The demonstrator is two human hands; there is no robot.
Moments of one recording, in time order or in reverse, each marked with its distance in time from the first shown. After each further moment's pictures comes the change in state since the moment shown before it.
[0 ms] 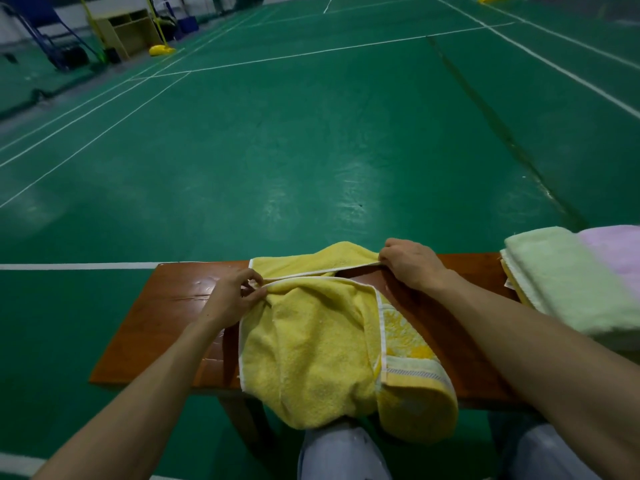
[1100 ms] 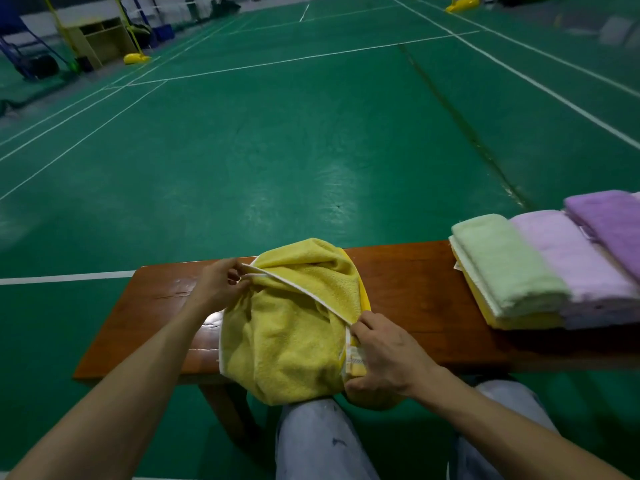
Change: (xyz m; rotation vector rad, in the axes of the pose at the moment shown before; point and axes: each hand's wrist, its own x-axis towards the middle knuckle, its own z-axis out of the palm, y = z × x) left_hand -0.005 0.035 -0.004 0.022 0.023 -0.040; right_hand -0.169 -0.067 0.018 0.128 -0.107 -0.101
